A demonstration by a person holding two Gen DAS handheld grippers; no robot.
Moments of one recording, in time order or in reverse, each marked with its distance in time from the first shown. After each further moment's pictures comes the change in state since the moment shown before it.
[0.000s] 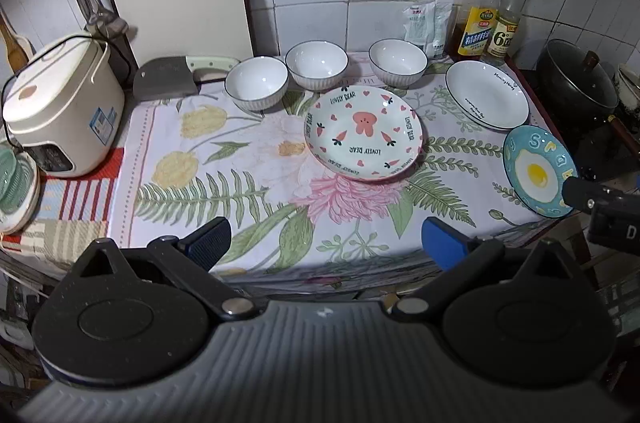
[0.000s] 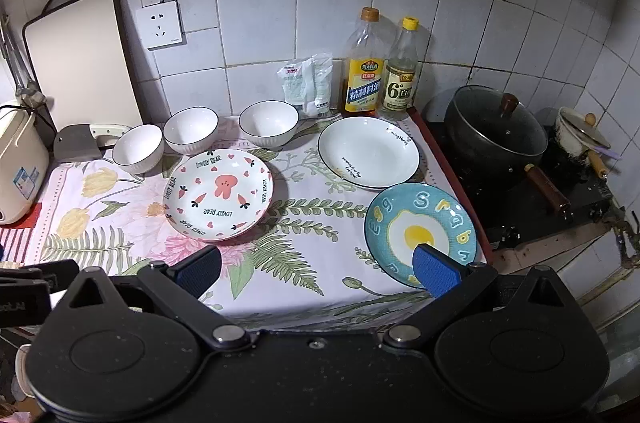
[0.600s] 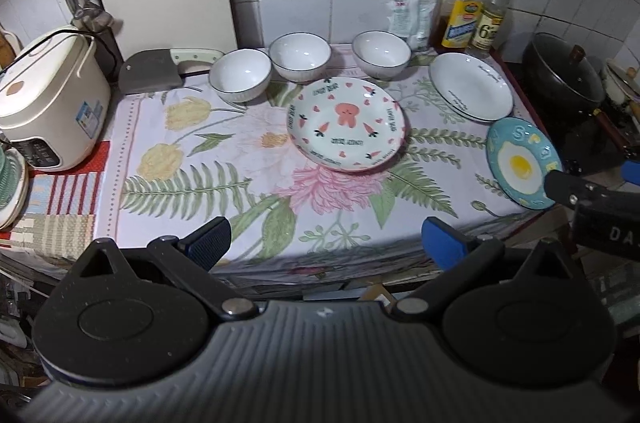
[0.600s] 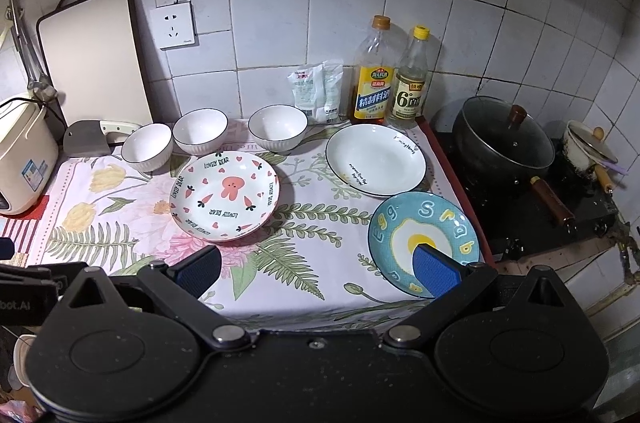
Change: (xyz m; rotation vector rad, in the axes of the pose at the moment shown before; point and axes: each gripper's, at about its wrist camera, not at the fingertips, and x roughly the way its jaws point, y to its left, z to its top) left arm -0.006 -0.011 -0.003 0.009 0.027 -0.047; right arm -0.002 -0.004 0.002 -0.042 -0.017 0.023
